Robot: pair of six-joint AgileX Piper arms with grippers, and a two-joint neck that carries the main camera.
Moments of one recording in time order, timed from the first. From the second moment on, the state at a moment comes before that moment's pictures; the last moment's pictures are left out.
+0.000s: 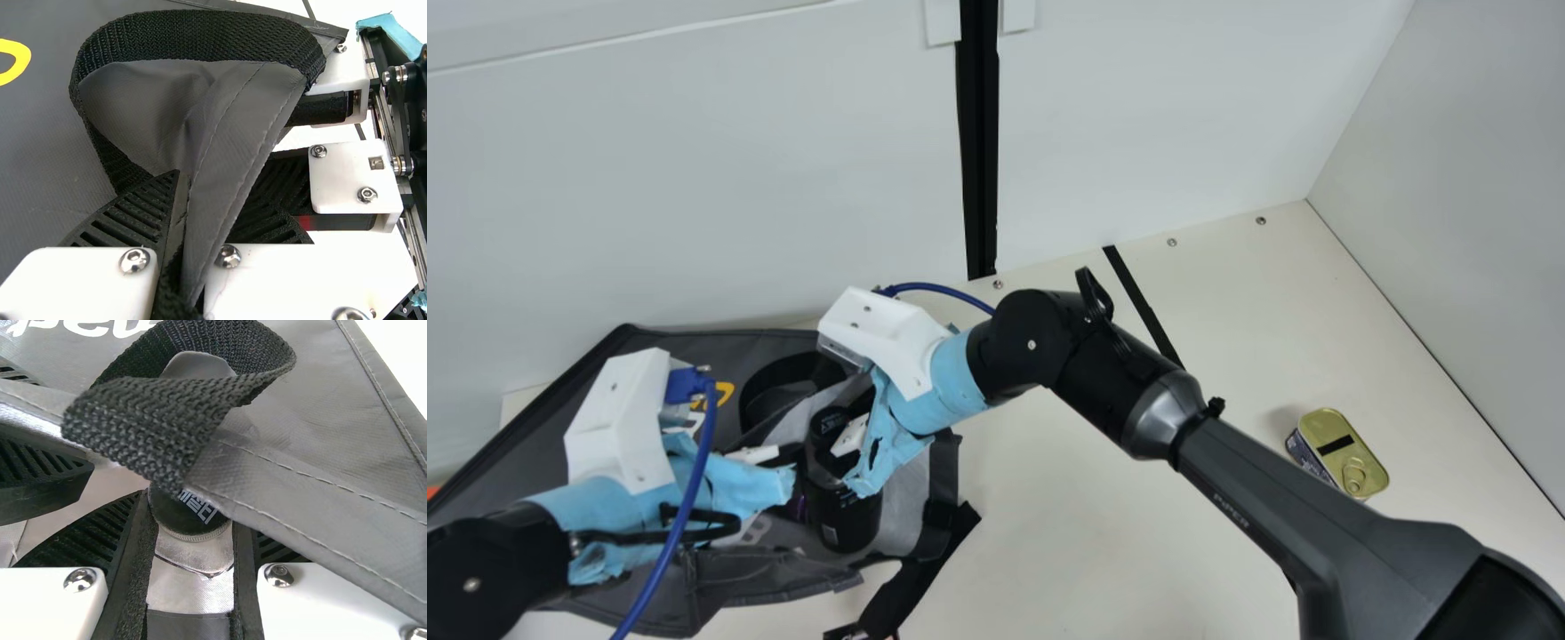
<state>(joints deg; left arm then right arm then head) -26.3 87.8 -74.7 -27.8 44.8 3.1 21.6 100.8 -87.1 37.2 50.0 -41.5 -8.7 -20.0</state>
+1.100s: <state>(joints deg) -26.3 87.8 -74.7 -27.8 44.8 3.1 18.3 95.2 -85.5 37.7 53.3 -43.5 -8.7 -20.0</state>
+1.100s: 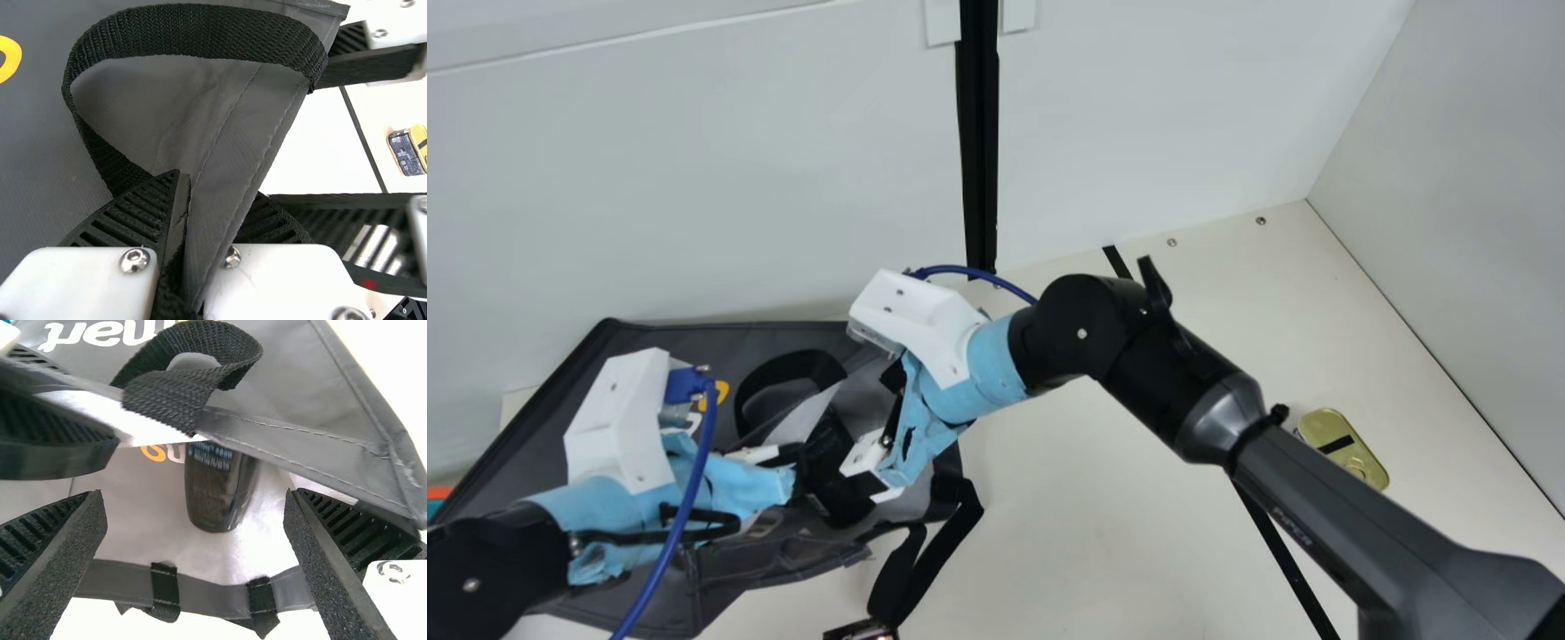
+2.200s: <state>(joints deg) -26.3 87.8 -74.7 -27.8 44.8 3.1 1.9 78.9 -80.5 36.0 63.3 -45.2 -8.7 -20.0</state>
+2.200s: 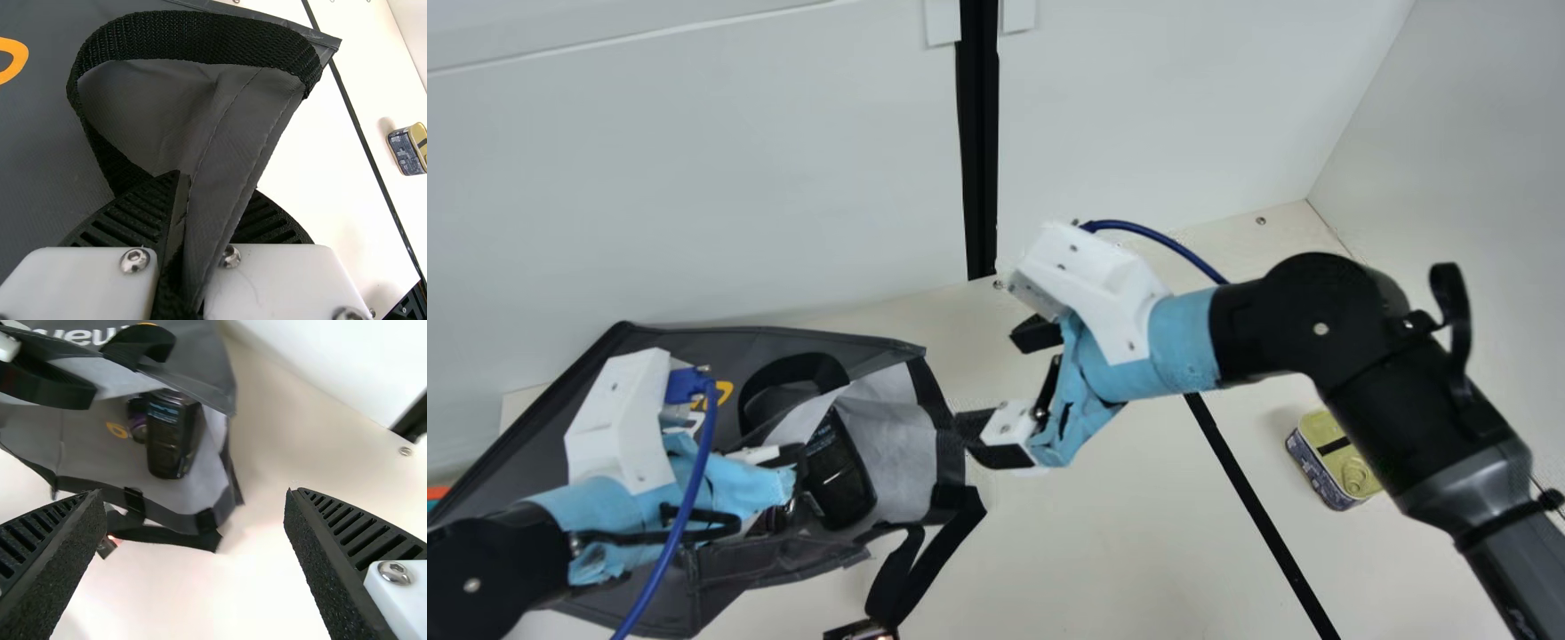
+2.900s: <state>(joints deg) -26.3 87.8 -74.7 -27.8 44.8 3.1 -8.6 69.0 -77.2 25.7 64.9 -38.1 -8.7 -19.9</state>
